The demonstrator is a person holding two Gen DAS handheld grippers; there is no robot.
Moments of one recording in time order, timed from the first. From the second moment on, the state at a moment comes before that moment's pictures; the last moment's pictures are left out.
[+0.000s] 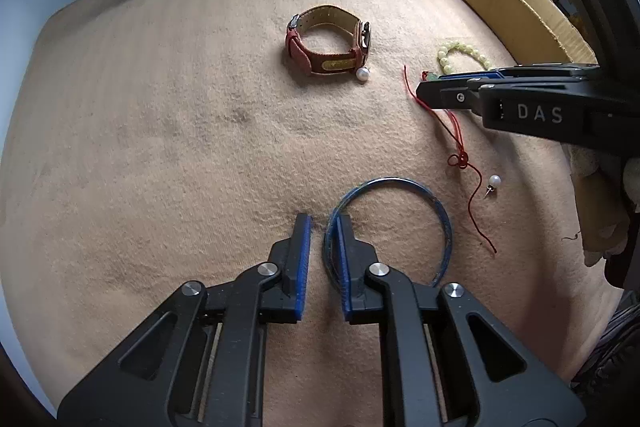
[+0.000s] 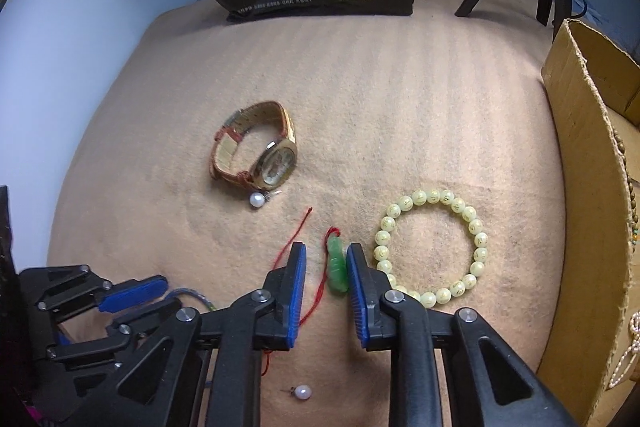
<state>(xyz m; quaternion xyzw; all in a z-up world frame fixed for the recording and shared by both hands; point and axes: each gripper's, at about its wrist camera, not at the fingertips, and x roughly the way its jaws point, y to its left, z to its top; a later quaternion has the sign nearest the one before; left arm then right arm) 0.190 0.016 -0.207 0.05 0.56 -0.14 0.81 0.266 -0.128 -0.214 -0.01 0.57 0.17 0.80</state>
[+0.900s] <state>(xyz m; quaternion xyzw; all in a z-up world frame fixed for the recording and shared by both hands) 0.183 0.033 -0.175 0.01 0.53 -0.13 0.84 0.237 -0.125 -0.186 -0.03 0.53 0.18 0.83</state>
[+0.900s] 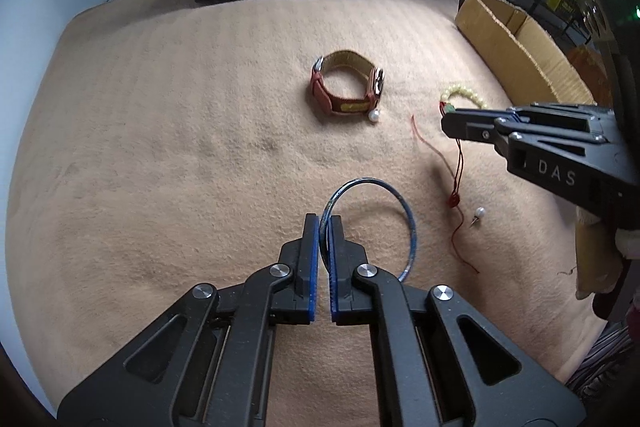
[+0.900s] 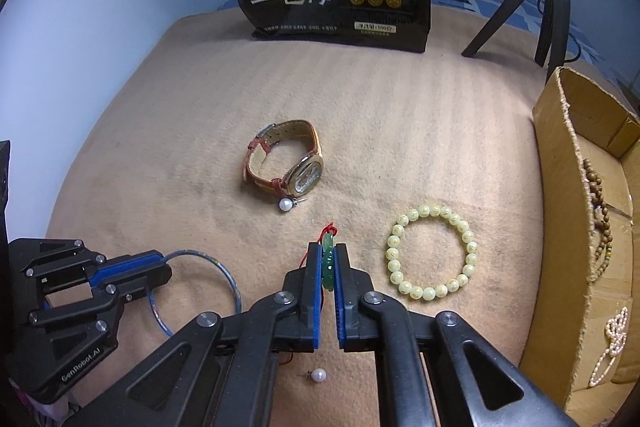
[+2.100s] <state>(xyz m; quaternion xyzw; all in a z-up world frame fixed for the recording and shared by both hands) 0.170 -0.022 -0.101 -0.01 0.46 -0.17 0.87 0.190 -0.232 -0.085 -0.01 0.44 0.14 0.89</state>
